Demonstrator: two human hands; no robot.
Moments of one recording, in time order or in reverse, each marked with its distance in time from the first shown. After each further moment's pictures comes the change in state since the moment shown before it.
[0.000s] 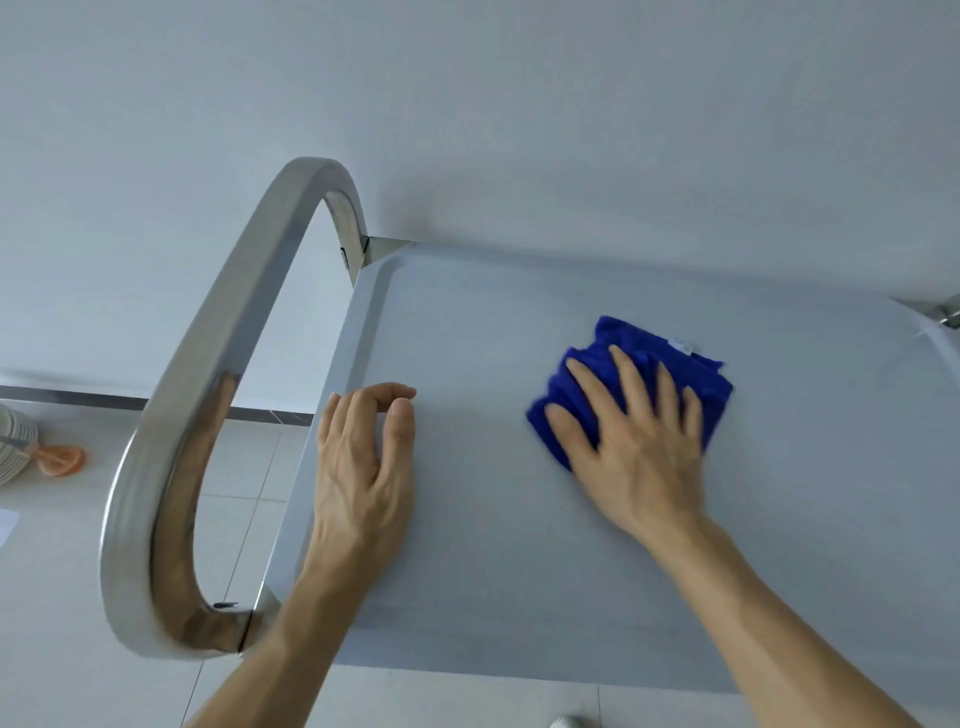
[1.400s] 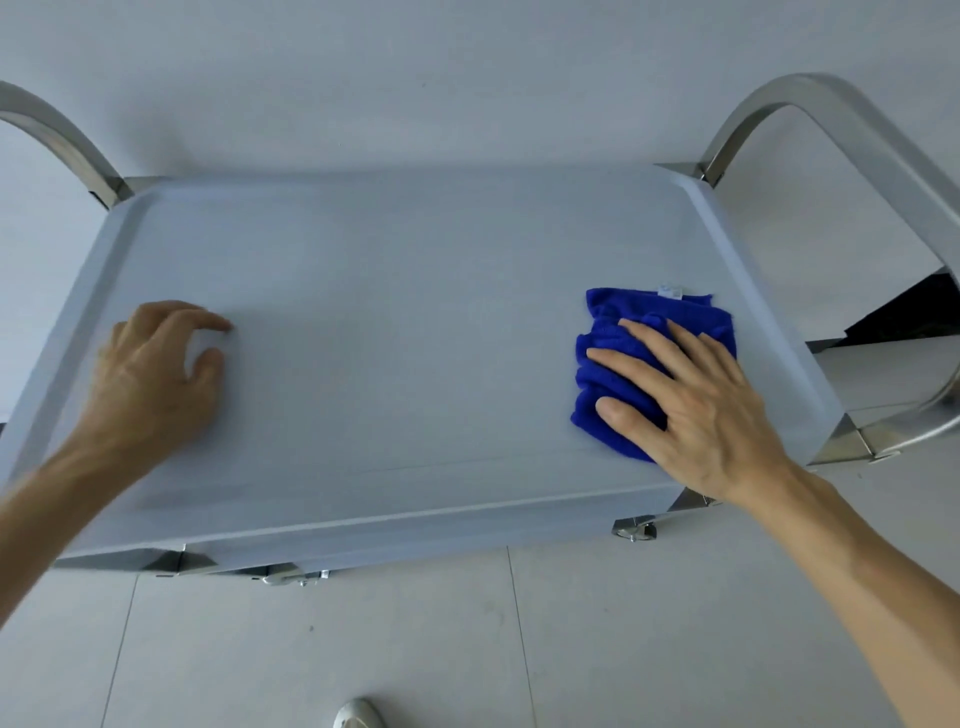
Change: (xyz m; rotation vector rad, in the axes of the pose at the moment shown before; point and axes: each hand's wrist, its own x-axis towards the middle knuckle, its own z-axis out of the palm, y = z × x) left_hand -0.022 0.019 0.043 0.640 -0.159 0.240; right_hand -0.130 0.269 -0.028 0.044 0.054 -0.129
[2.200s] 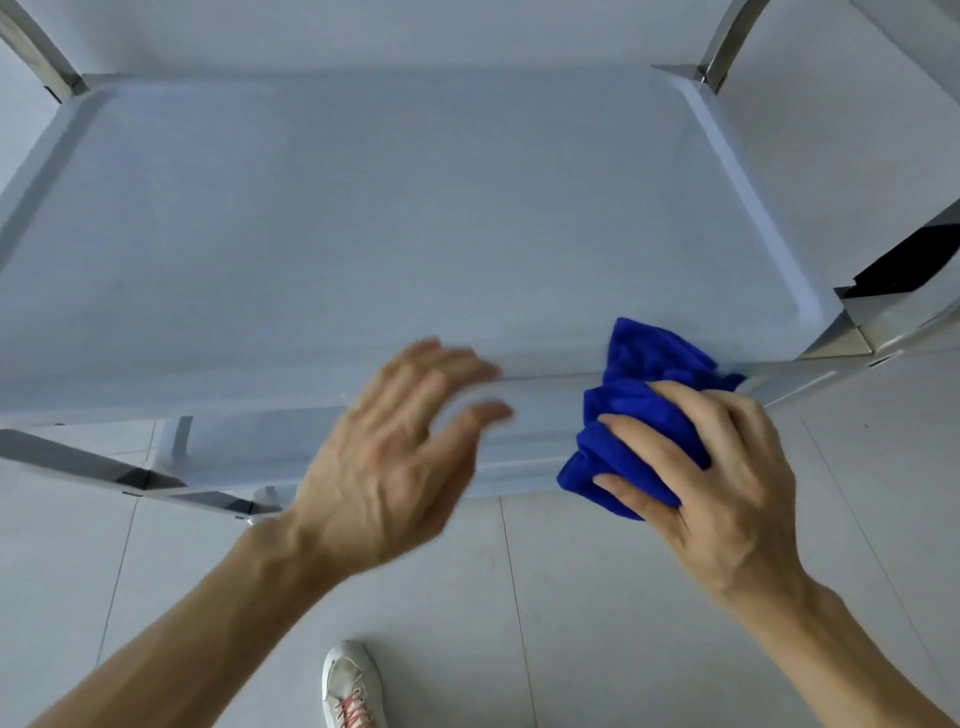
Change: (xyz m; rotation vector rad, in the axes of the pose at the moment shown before) left_hand -0.159 0.161 0.077 -0.164 0.028 0.867; right_hand -0.146 -0.010 0.055 0.067 0.564 -0.199
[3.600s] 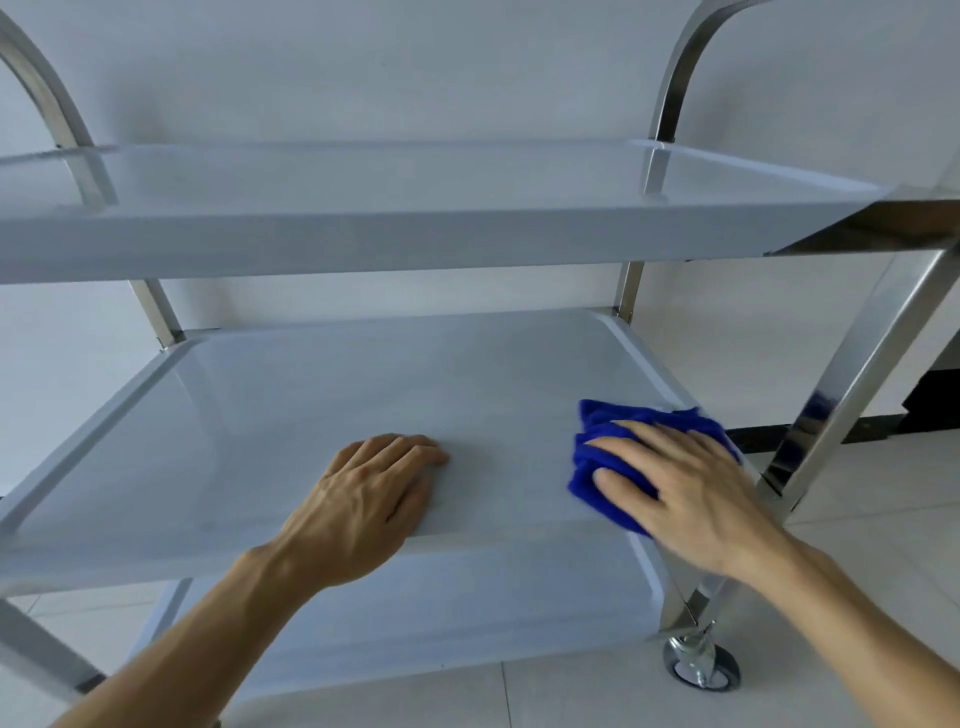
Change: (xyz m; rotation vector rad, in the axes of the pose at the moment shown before) left_hand -0.070 -0.103 0.203 0.165 -0.169 -0.313; right_hand -0.068 0.107 0.179 -0.024 -0.388 0.189
